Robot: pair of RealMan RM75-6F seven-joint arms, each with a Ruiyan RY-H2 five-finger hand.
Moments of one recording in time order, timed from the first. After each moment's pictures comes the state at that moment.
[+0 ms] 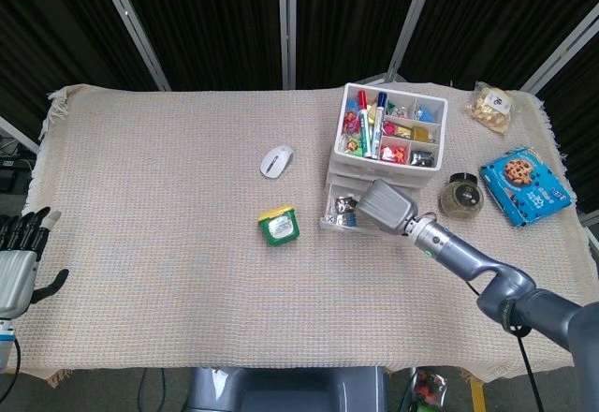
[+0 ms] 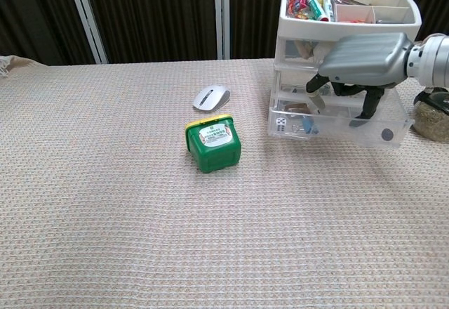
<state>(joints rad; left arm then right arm) -0.14 -1.12 -0.06 -1.64 1.43 1.43 0.13 0.93 -1.41 -0.03 -1.07 -1.71 0.92 -0.01</state>
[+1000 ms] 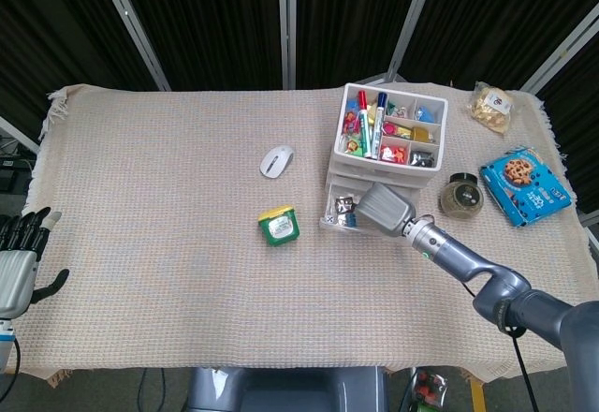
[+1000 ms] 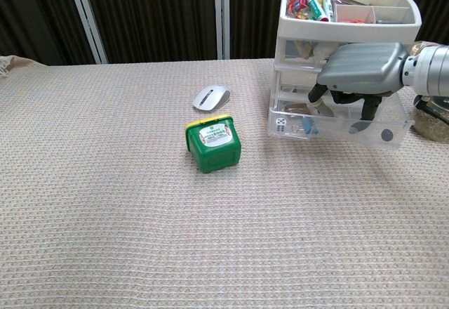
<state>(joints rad) -0.14 -1.12 -0.06 -1.64 1.44 1.43 0.12 0.94 -1.43 -0.04 -1.05 -1.70 0.90 -0.01</state>
